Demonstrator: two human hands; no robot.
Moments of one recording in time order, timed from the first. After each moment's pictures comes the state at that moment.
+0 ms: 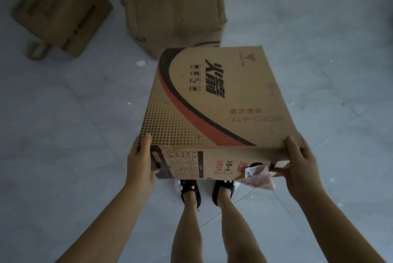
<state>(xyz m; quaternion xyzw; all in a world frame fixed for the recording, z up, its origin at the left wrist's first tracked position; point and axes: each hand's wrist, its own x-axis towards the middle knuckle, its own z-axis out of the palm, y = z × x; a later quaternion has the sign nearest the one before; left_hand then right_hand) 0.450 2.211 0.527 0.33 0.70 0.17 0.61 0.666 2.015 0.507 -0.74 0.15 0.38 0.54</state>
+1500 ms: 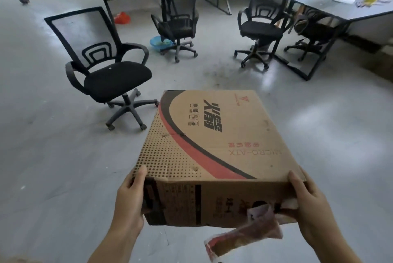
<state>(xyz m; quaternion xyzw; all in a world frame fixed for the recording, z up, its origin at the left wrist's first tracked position) 0.608 1.720 0.883 0.66 0.19 -0.16 0.71 0.461 1.464 0.866 -0.55 0.49 -0.18 0.66</state>
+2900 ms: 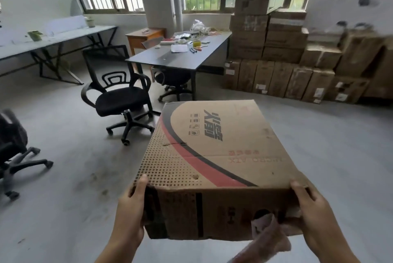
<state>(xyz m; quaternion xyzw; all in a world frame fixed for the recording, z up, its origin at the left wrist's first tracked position) 0.955 1.023 0.922 0.66 -0.14 -0.38 0.63 0.677 0.943 0.911 -0.36 0.63 -0.46 0.52</state>
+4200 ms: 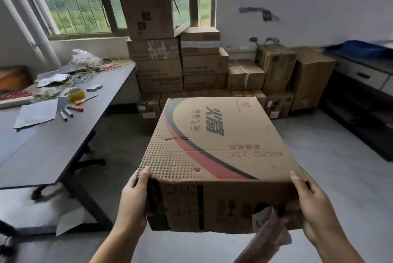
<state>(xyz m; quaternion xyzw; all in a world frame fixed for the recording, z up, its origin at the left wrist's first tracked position) 0.859 0.093 0.921 0.58 -0.31 -0.52 0.55 0.571 0.149 0.908 -0.22 0.65 -0.62 0.37</state>
